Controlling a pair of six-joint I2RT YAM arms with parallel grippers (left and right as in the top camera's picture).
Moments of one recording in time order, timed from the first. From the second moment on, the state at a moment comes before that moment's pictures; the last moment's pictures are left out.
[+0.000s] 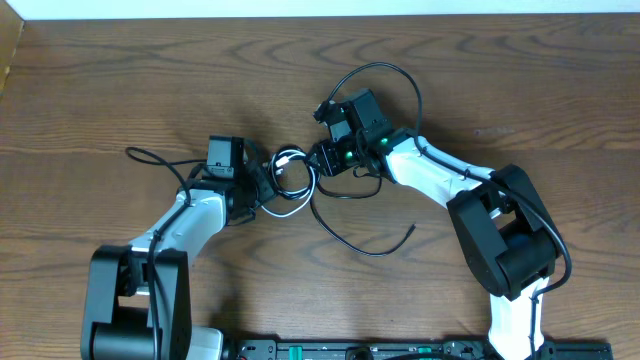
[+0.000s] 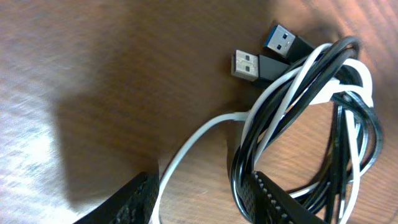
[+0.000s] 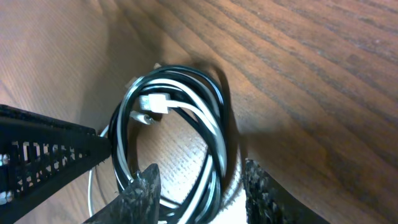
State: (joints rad) left arm -0.11 1.62 0.75 -0.28 0.22 -0.65; right arm 0.57 2.07 1.33 -0.17 -0.46 0.23
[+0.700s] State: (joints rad) left arm -0.11 1.66 0.74 -0.17 0.44 -0.58; right arm 0.58 2.07 1.33 -0.17 -0.30 0.22
